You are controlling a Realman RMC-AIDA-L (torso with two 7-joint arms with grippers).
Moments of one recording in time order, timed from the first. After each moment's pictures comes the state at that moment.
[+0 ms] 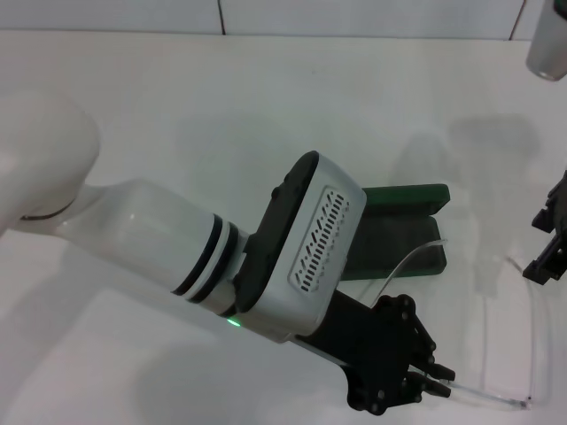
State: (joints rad) left arm -0.53 -2.09 1.87 1.06 1.69 1.29 -1.30; right arm 0.90 1.97 -1.21 -1.12 -2.63 -1.95 2.22
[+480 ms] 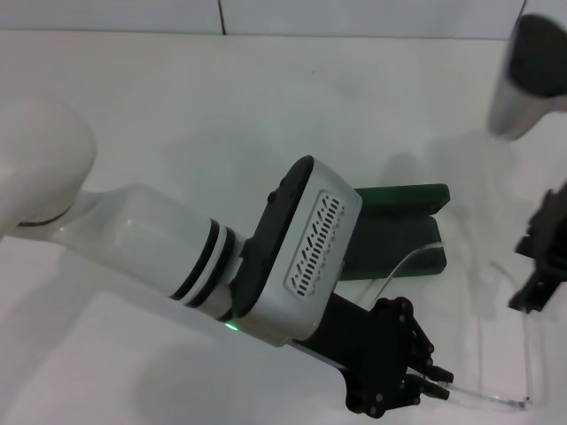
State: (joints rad) left arm -0.52 -2.09 1.87 1.06 1.69 1.29 -1.29; right arm 0.86 2.02 -1.34 -1.16 -2.64 -1.90 2.24
